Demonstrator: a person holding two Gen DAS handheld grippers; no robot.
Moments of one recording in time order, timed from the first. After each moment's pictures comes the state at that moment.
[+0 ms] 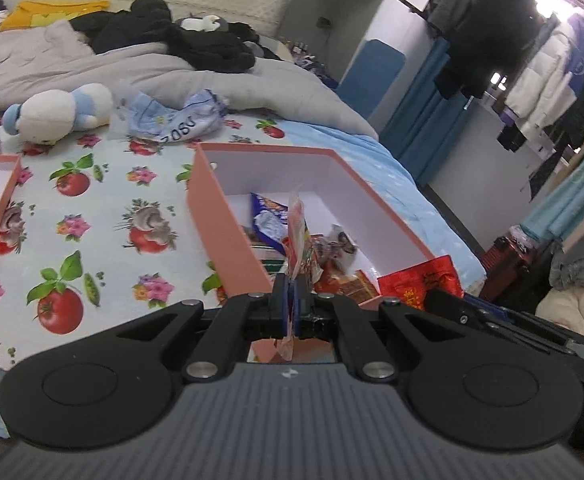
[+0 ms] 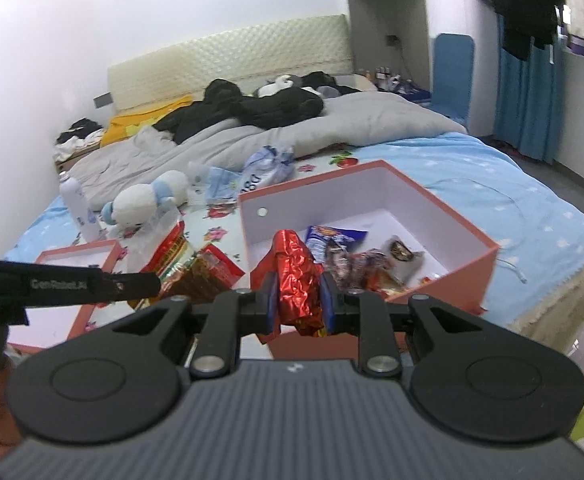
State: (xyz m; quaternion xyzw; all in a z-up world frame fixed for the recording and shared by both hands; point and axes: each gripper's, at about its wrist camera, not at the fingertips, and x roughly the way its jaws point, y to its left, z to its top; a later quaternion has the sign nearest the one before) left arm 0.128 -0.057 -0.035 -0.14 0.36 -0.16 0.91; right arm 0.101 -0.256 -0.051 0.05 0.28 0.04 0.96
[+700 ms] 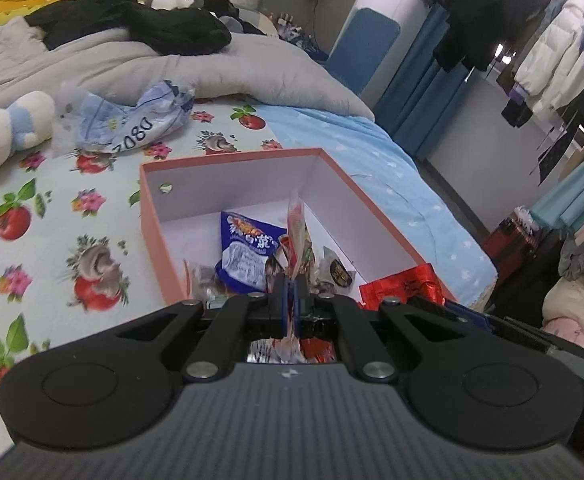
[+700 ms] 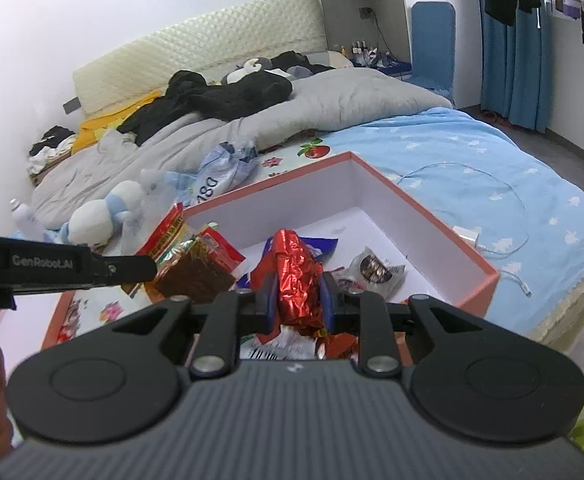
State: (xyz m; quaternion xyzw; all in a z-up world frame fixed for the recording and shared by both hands) left arm 0.281 -0.122 -0.050 -0.11 0.41 -0.18 0.89; right arm 0.217 -0.307 -0.074 0.08 0.31 0.02 0.95
